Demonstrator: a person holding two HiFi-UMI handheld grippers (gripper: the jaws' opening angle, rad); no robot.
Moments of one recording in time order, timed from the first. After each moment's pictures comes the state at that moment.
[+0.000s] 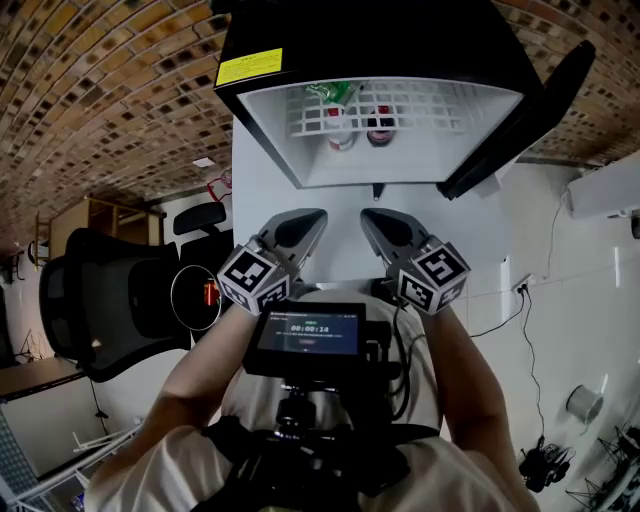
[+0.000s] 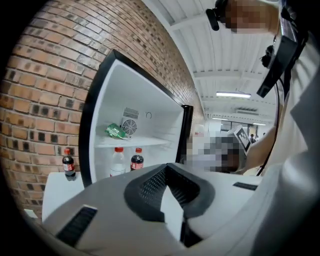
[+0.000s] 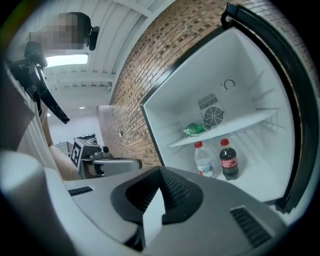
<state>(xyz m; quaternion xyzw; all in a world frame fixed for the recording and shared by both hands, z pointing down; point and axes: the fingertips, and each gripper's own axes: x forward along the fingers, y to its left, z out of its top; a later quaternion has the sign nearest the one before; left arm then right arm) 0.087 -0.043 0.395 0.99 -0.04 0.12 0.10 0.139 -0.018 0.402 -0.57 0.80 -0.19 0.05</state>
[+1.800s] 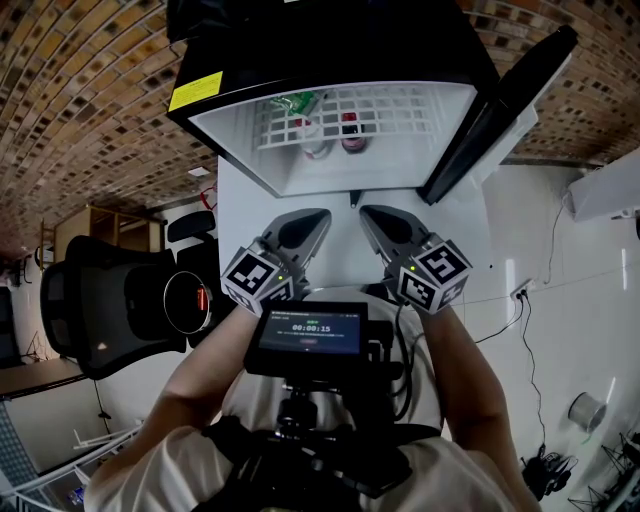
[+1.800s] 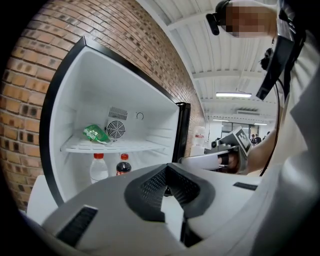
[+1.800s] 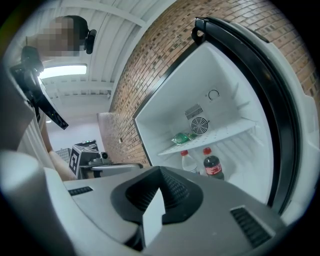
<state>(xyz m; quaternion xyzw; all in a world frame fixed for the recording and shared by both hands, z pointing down) 0.159 -0.012 0.386 0.99 -0.05 0.10 0.09 0.208 0.006 0.389 -0.57 0.79 -0.19 0.09</state>
